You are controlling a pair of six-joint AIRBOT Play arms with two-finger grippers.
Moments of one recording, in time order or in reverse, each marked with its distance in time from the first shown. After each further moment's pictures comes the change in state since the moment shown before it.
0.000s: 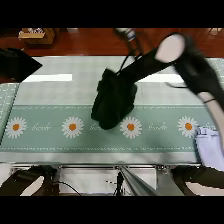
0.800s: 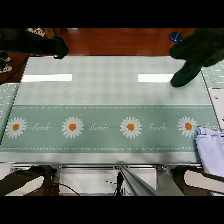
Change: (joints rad) left arm 0.000 -0.310 0.022 0.001 0.332 0.003; right arm -0.814 0.135 0.000 -0.006 -0.386 0.006
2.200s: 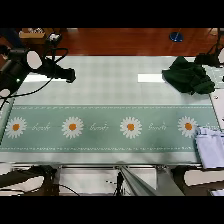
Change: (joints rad) left arm -0.001 -0.196 -0.245 0.117 0.161 -0.003; right arm 0.008 -0.277 -0.065 -0.656 -0.058 0.342
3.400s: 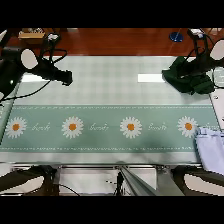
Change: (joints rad) left arm -0.021 0.060 -0.001 0.081 -0.101 -0.001; right arm 0.260 0.262 -0.102 0.245 0.405 -0.241
